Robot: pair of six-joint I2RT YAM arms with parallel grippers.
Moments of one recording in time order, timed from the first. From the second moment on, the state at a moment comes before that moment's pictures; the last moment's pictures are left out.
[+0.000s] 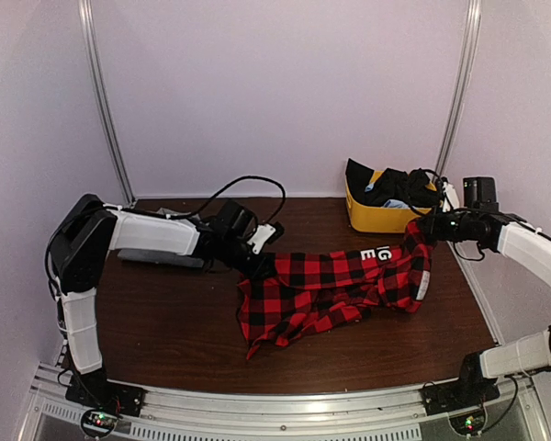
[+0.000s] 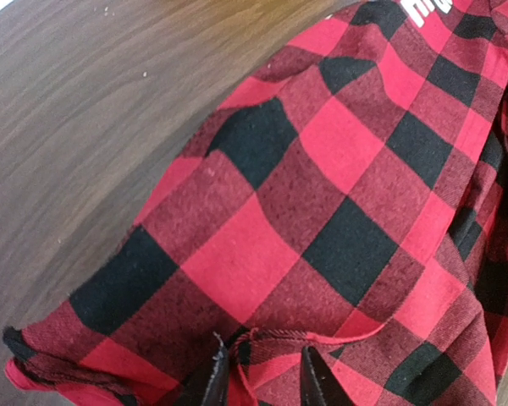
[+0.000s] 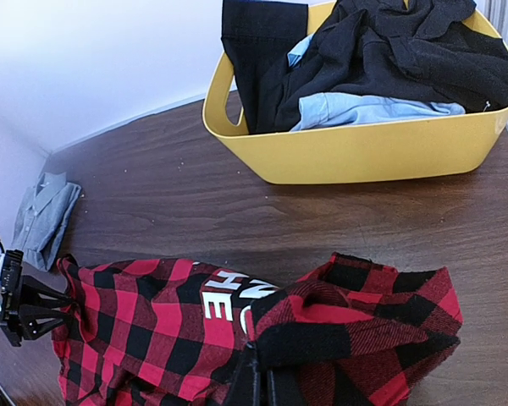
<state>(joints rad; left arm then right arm) -0.75 1.99 1.32 -0.19 0.26 0.00 0.03 1.21 0.89 -0.29 -0.34 0.27</state>
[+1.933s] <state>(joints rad) -0.56 1.40 1.48 -0.29 -0.02 -0.03 0.04 1.14 1.46 -0.43 -0.46 0.34</state>
